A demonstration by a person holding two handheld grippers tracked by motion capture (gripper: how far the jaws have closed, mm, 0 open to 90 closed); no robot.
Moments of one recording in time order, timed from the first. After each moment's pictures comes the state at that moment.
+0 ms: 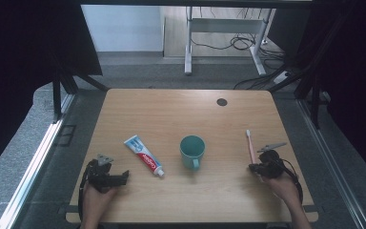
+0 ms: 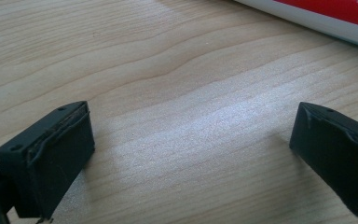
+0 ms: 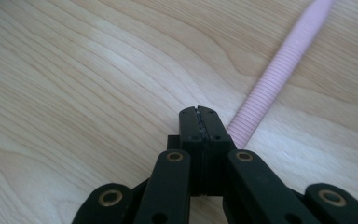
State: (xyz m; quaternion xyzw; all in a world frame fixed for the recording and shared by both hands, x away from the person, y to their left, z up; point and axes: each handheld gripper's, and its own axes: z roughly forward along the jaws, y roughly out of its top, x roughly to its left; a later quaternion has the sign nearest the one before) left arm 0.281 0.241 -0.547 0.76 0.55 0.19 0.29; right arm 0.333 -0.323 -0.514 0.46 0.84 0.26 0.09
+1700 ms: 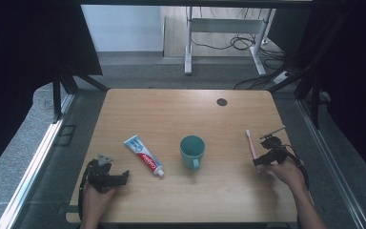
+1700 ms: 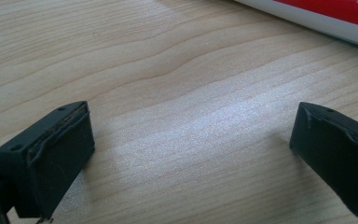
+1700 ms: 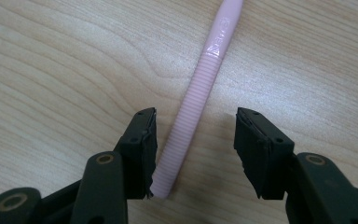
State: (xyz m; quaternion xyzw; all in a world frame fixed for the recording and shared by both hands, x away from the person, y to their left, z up) left arm 0.281 0.241 -0.547 0.76 0.55 0.19 0.29; right arm 0.376 -0.331 -0.495 0.53 0.83 0.16 0.06
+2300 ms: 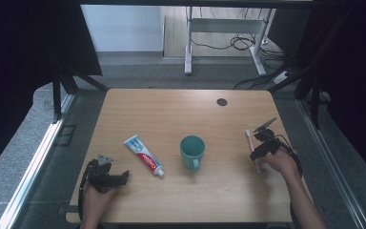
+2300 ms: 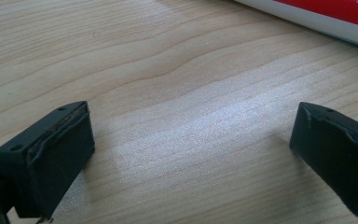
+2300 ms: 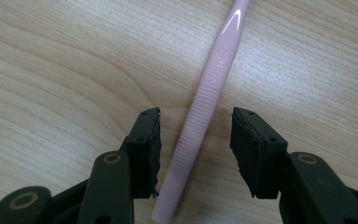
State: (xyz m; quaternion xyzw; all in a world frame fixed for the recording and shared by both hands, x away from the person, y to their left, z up) left arm 0.281 0.241 -0.547 0.76 0.55 0.19 0.29; right arm 0.409 -0.315 -0.492 0.55 0.83 0.10 0.03
